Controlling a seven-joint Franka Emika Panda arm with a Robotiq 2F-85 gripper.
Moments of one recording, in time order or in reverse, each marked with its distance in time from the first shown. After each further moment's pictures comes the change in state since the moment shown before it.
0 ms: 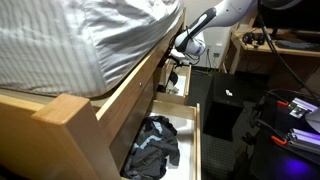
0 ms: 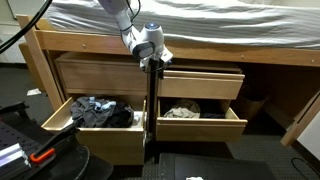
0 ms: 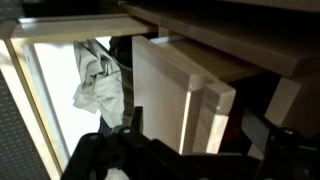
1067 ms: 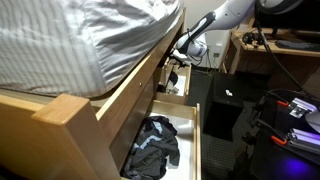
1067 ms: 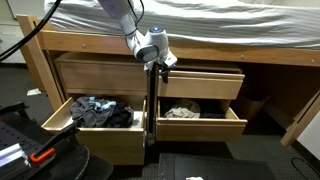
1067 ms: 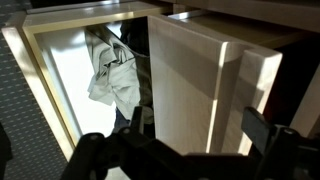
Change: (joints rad) arm 0.000 0.042 -0.052 0.045 0.035 -0.018 0.041
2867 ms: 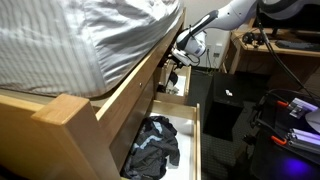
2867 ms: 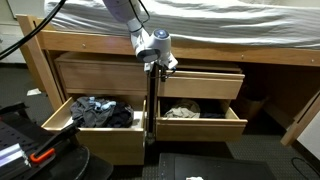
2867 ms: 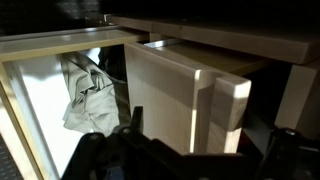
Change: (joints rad) arm -0.152 0.056 0.224 0.071 0.002 -0.043 -0.177
